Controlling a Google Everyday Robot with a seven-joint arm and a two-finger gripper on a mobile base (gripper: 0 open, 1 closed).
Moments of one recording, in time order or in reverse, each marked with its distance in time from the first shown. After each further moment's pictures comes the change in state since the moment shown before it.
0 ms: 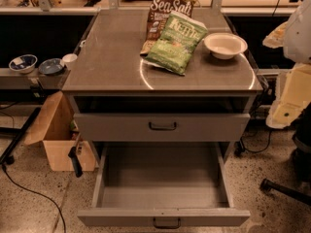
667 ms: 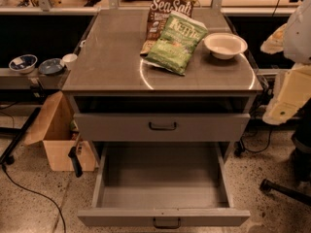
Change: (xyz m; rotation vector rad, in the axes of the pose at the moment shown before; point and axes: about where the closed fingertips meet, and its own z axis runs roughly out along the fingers) arm 0.000 0.000 0.000 0.000 0.000 0.000
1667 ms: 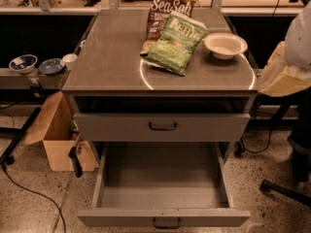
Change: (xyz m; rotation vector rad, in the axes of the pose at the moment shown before) arm 0.002 0.004 0.005 0.001 -0.018 0.010
